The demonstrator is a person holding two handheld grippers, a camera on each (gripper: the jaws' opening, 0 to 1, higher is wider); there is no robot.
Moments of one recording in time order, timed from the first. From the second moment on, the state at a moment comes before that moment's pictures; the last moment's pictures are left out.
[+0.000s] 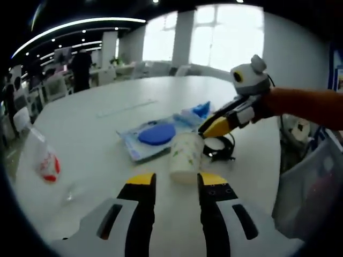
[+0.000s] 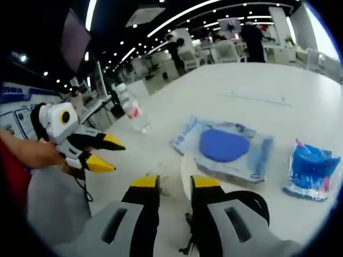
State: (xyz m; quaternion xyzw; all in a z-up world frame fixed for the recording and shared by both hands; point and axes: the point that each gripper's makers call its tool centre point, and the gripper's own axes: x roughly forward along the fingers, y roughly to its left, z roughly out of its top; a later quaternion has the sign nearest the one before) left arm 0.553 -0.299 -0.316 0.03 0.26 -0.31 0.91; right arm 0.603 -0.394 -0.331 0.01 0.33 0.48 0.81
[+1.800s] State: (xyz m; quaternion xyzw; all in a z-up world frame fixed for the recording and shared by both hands) left arm 0.537 -0.323 -0.303 -0.04 0.23 -0.42 0.88; right arm 0.561 -0.339 -0.280 -0.24 0.27 0.59 0.72
